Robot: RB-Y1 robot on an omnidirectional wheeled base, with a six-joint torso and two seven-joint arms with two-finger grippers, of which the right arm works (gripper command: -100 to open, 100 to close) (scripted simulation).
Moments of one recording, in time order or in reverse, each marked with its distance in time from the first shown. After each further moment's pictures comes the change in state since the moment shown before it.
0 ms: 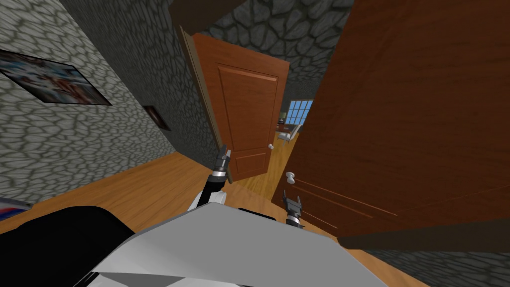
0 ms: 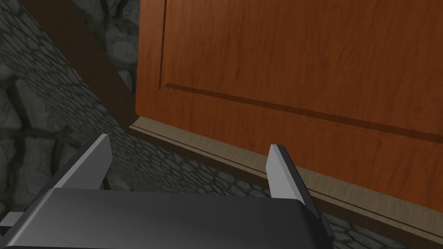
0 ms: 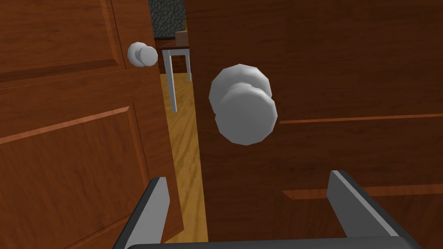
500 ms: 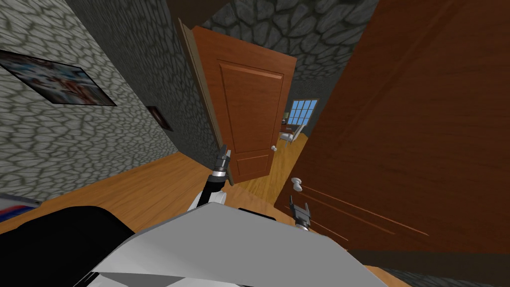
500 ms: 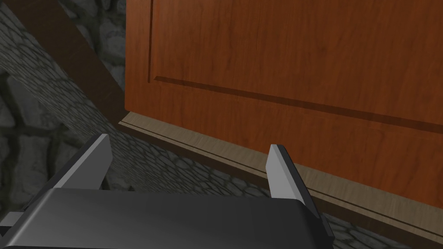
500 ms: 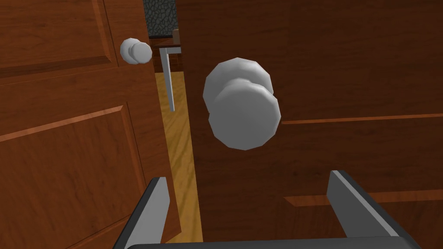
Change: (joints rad) arm 0.031 -0.067 -0.003 0.056 0.004 -0.049 -0.116
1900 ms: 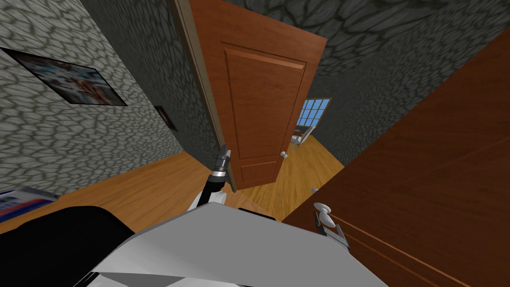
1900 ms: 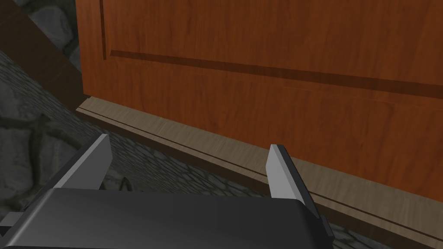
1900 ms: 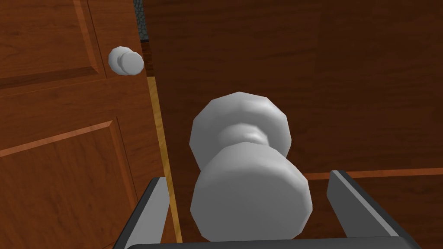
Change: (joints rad) arm 0.107 -0.218 -0.024 0.085 -0.005 -0.108 -0.308
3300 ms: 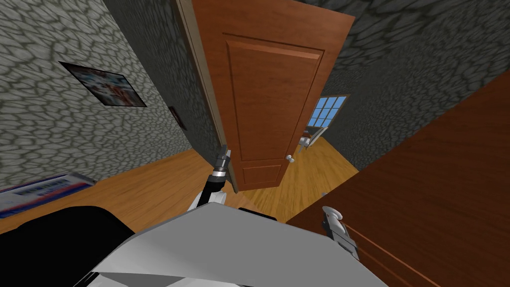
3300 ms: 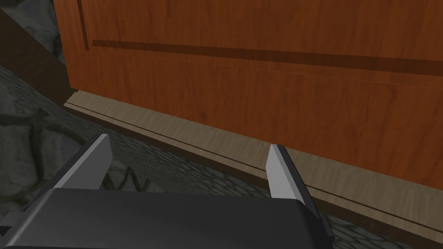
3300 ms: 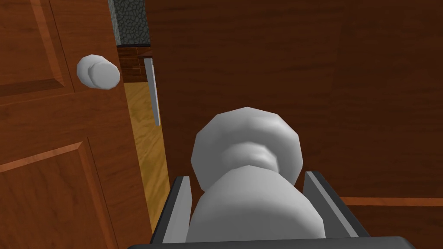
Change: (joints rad) arm -0.027 0.027 -0.101 0.035 -0.059 0.022 0.043
